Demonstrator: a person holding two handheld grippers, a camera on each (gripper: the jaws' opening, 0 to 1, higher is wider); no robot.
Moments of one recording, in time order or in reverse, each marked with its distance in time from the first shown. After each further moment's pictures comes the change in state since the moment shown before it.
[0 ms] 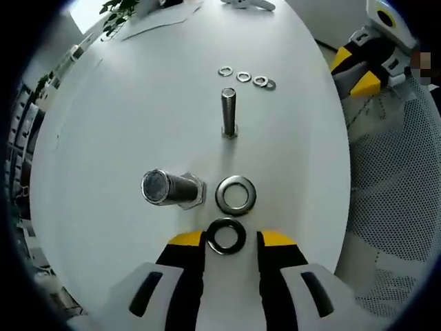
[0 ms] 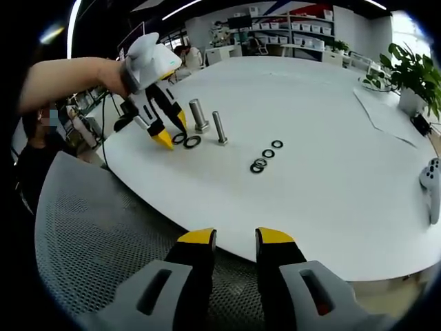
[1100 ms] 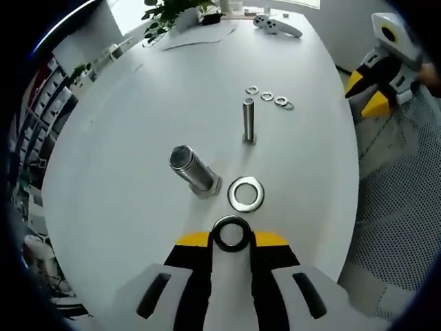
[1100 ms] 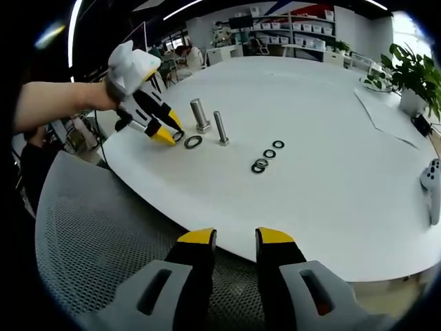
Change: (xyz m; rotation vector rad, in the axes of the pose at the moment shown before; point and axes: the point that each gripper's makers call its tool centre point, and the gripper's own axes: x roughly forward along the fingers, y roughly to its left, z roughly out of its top) left arm -0.015 0.004 -0.004 -0.189 -0.186 0.158; right arm 0.000 0.000 0.000 -0.003 -0.001 0.005
